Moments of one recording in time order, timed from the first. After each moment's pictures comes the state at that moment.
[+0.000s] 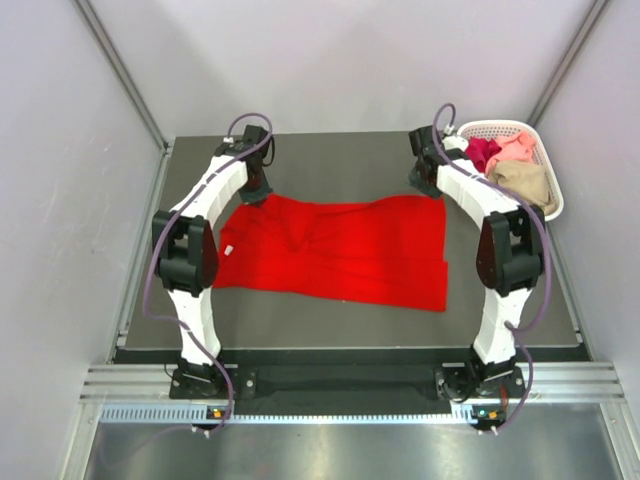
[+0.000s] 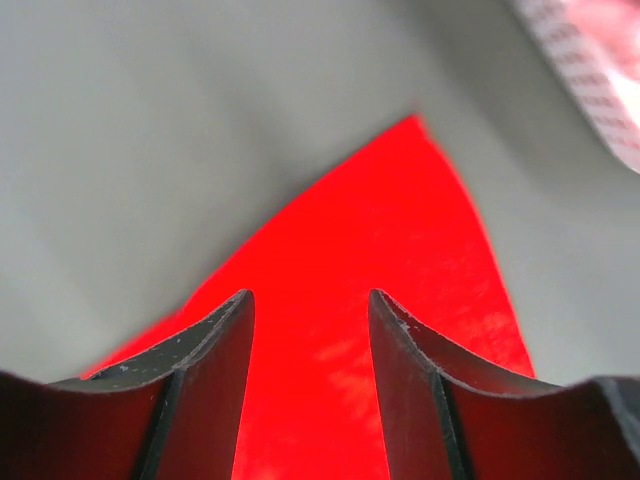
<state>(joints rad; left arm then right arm) -0.24 2.02 1.80 -0.94 -0.26 -0.60 0.29 1.94 1.62 -0.65 0.42 0.78</state>
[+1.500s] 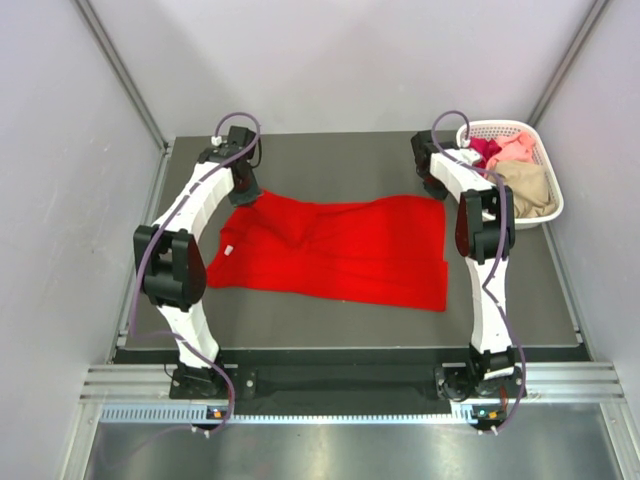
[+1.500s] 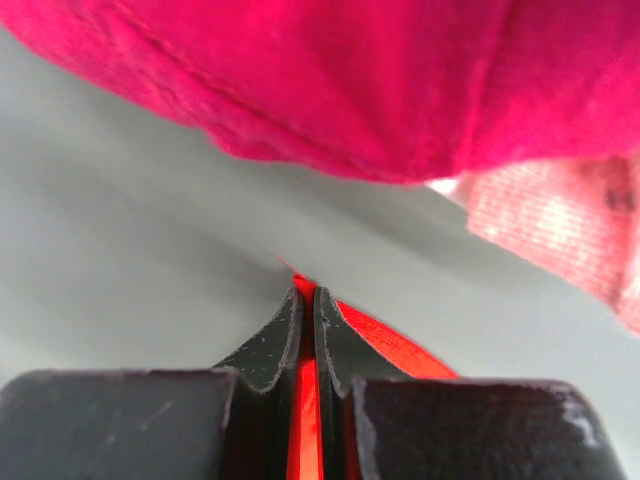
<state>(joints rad) -0.21 1.86 1.66 -0.89 -0.24 -0.54 0.18 2.38 2.03 -0.96 0.65 1.10</state>
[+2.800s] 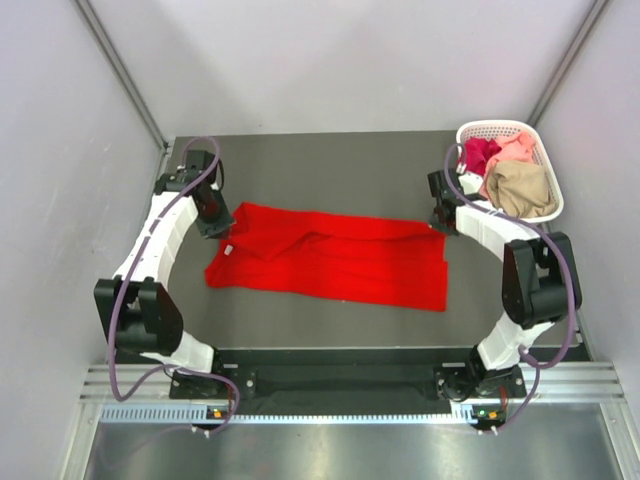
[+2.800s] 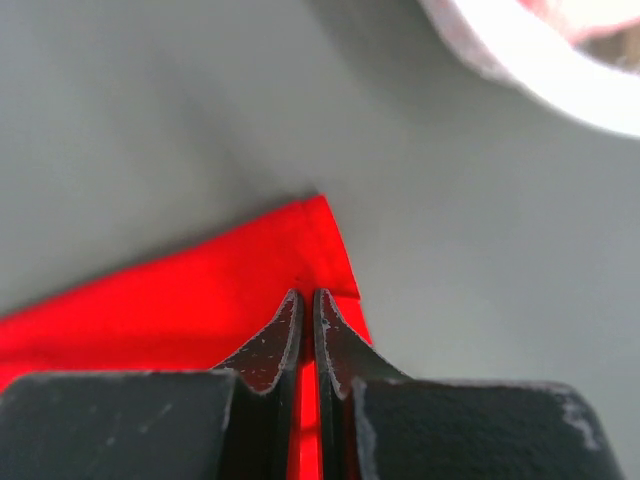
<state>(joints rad) -0.07 1.53 1.40 -1.04 -0.07 -0.48 0.23 1.69 1.12 -0.45 0.44 0.65</state>
